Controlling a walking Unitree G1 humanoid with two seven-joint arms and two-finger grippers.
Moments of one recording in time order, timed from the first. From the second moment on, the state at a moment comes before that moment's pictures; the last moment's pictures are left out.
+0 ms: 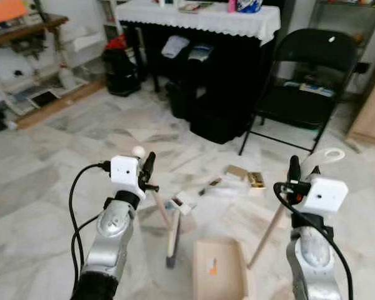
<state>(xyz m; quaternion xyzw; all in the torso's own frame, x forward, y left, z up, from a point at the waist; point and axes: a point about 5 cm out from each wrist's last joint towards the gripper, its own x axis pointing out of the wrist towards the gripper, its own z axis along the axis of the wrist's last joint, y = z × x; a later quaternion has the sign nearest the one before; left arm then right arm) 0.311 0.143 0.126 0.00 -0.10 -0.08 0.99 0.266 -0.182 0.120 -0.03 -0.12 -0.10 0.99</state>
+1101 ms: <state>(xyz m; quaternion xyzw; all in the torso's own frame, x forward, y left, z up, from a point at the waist) 0.312 0.142 0.128 0.01 -0.10 -0.08 0.99 0.267 -0.184 0.121 0.00 -0.13 -0.11 0.98</state>
